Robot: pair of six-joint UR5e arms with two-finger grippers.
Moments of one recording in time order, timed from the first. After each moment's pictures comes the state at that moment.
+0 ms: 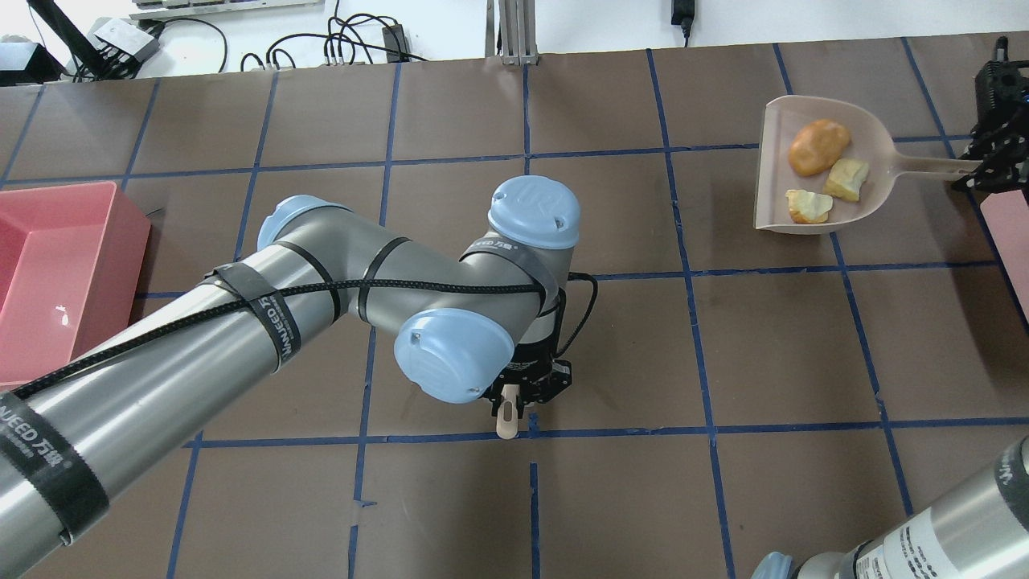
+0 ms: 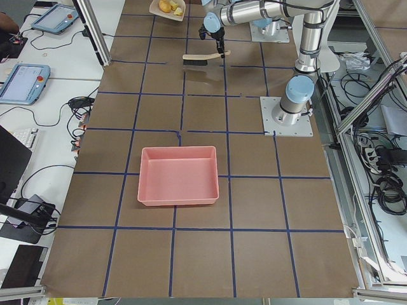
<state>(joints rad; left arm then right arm) -2.10 -1.84 -1.82 -1.40 1.53 -0.46 0.94 -1.12 1.50 -1.97 -1.43 -1.93</state>
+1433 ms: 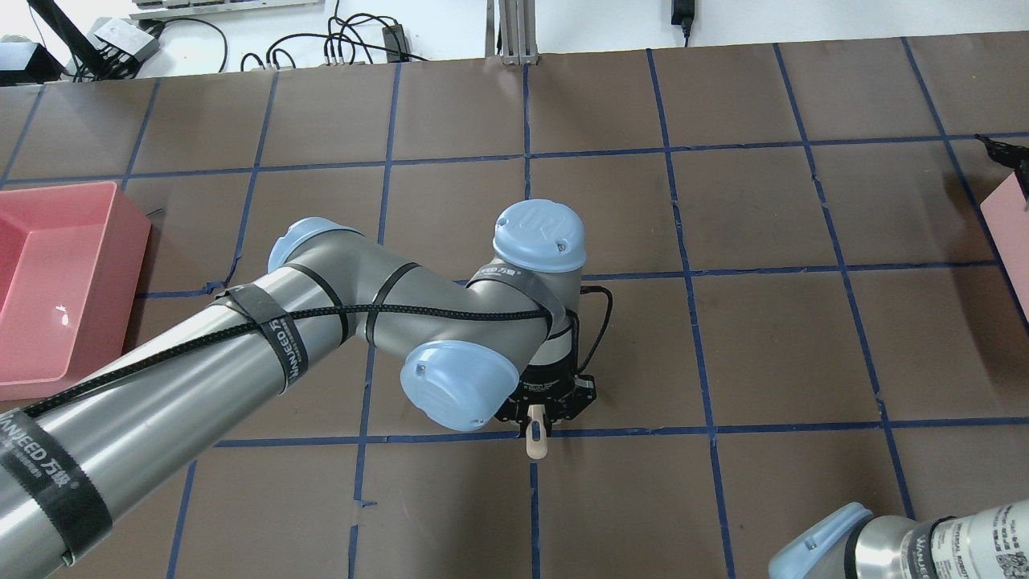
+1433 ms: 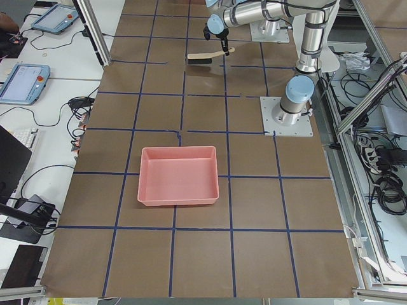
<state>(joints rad) -2.11 -1.83 -1.86 -1.33 1.45 -0.54 0.44 -1.24 1.30 -1.64 -1.44 -2.04</state>
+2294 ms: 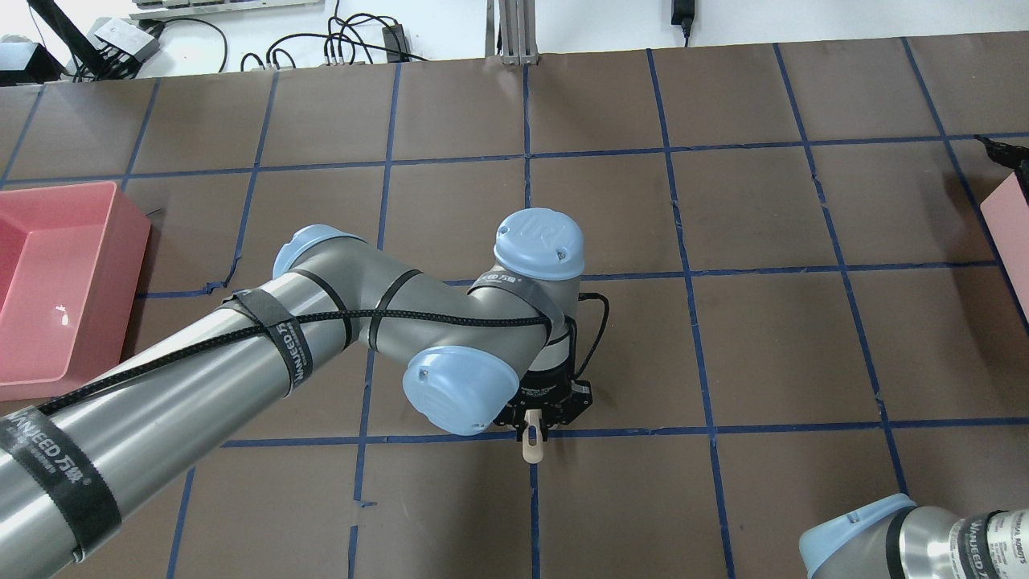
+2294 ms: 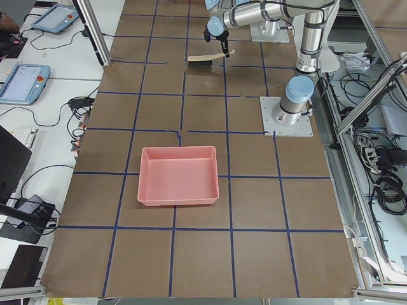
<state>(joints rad) -2.11 -1.84 -1.88 -1.30 1.45 -0.54 0.26 -1.17 1.29 -1.76 -1.52 -2.10</state>
